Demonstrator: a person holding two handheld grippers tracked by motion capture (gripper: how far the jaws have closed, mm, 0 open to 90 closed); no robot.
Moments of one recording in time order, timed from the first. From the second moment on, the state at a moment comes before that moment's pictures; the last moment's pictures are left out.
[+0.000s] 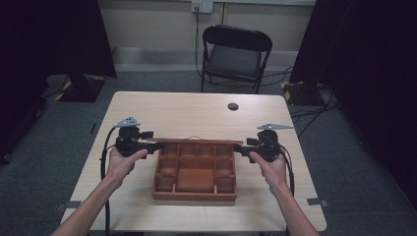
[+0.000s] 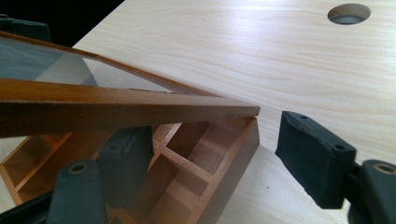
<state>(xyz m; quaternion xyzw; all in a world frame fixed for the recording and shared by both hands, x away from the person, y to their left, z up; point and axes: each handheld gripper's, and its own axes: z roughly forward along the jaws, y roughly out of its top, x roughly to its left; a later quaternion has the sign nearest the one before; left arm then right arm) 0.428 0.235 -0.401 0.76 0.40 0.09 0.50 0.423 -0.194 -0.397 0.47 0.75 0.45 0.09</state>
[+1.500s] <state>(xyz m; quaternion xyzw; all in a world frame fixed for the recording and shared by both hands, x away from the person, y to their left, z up) 0.392 0.228 -0.412 0.79 0.37 0.10 0.48 0.405 -0.121 -0.330 0.32 0.80 0.51 0.01</state>
